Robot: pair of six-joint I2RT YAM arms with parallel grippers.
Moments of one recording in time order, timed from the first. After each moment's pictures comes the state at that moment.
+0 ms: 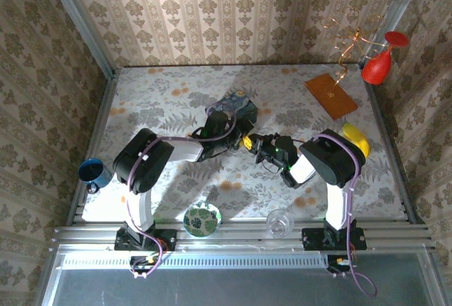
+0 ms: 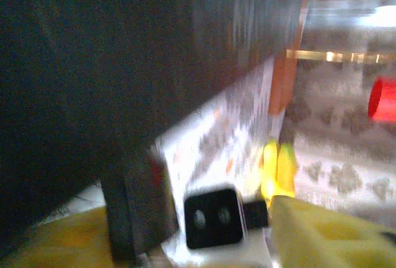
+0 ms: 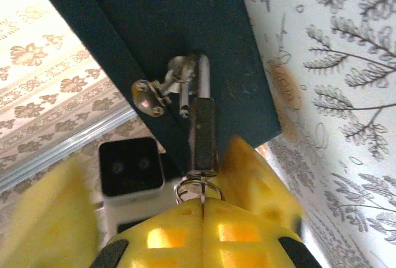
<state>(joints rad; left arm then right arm) -0.74 1.90 0.95 0.45 0.36 -1.39 0.51 1.96 0.50 1.27 -0.22 1.96</state>
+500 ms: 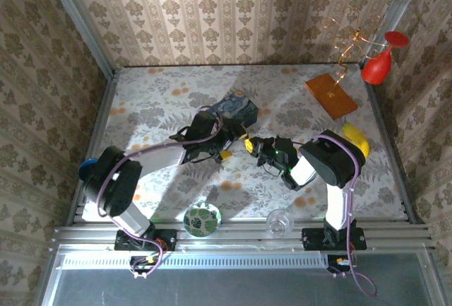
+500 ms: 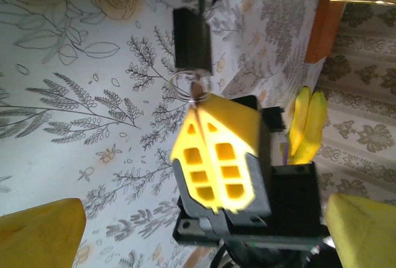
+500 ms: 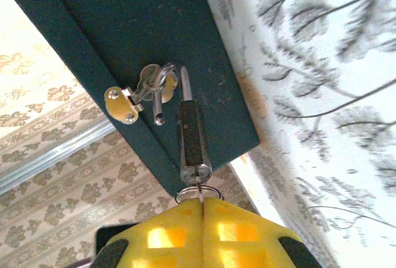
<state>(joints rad) -0.69 1.59 0.87 0.02 0.42 -1.29 0.52 1.95 0.46 1.25 -0.19 1.94</state>
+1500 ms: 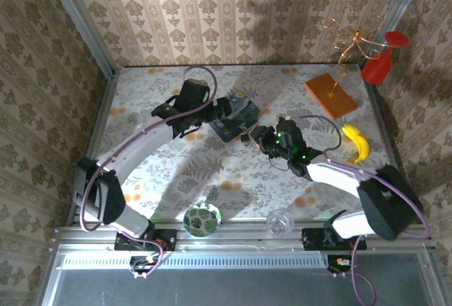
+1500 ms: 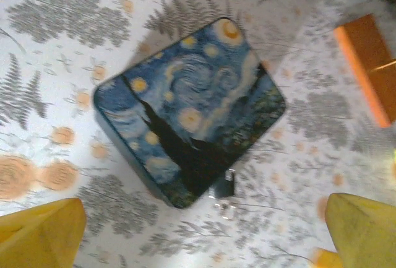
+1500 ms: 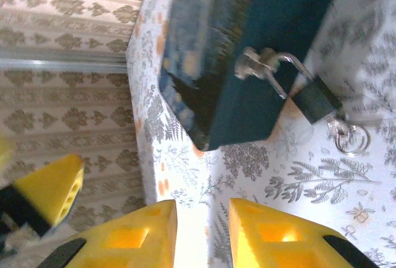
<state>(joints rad) -0.62 1.55 1.31 -0.53 -0.03 -0.64 0.54 1.34 0.65 0.23 -0.11 1.24</state>
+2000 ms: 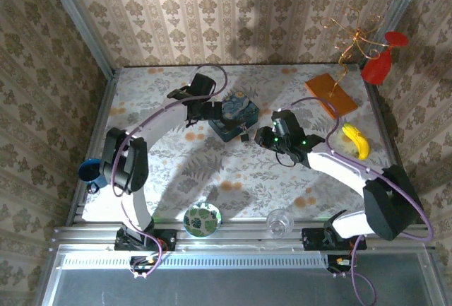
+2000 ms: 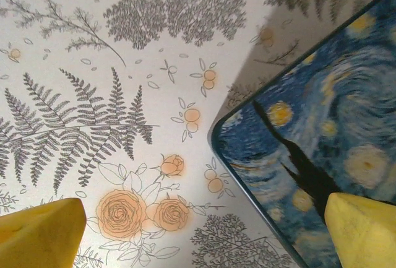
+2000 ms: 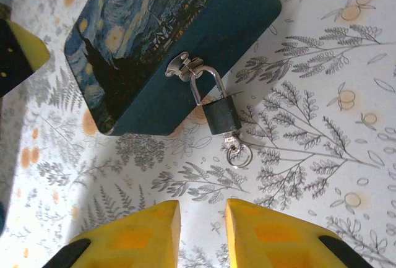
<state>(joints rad) -0.54 1.86 1.50 -0.69 -0.18 -0.45 0.51 1.41 0.84 -0.17 -0.06 0.78</state>
